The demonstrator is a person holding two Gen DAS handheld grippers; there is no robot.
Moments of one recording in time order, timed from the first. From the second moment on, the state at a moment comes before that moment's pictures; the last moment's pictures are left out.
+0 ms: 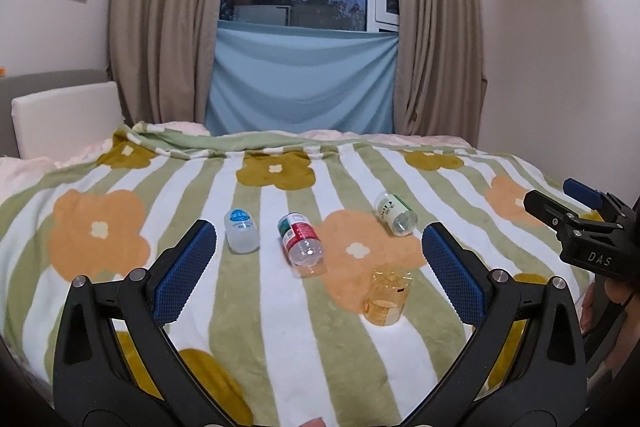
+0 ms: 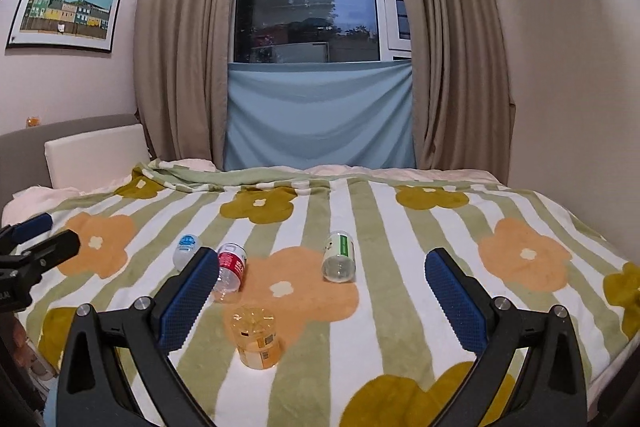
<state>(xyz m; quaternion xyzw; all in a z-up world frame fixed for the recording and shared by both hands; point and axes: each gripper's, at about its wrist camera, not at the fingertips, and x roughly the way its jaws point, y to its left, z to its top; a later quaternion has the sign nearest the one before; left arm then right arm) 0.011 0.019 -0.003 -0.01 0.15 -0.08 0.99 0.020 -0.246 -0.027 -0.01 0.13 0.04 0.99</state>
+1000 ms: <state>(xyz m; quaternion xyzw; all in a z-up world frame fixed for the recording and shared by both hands) 0.006 0.013 0.001 -0.01 0.13 -0.08 0.99 0.016 -0.251 -0.027 -0.01 0.14 0.03 0.99</state>
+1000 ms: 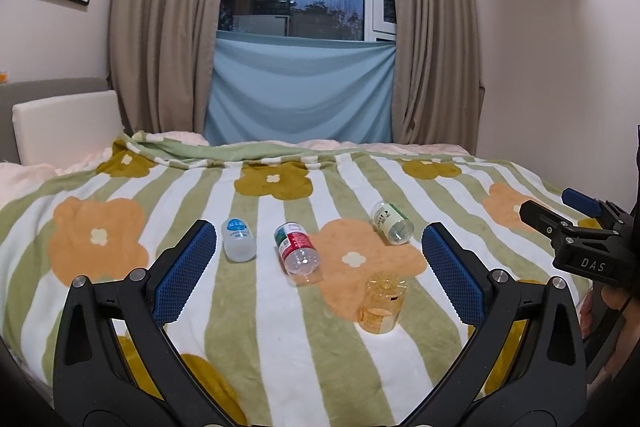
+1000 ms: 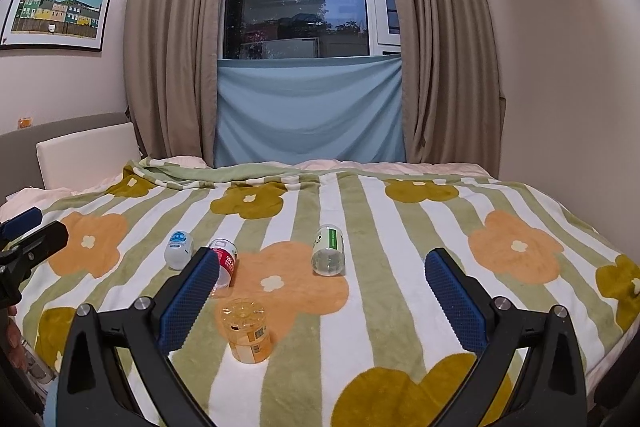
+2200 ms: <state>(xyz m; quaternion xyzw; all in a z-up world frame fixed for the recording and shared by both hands) 0.002 0.013 0.009 0.00 0.12 -0.05 0.99 0.015 -0.251 -0.021 -0.01 0.14 0.03 0.99</state>
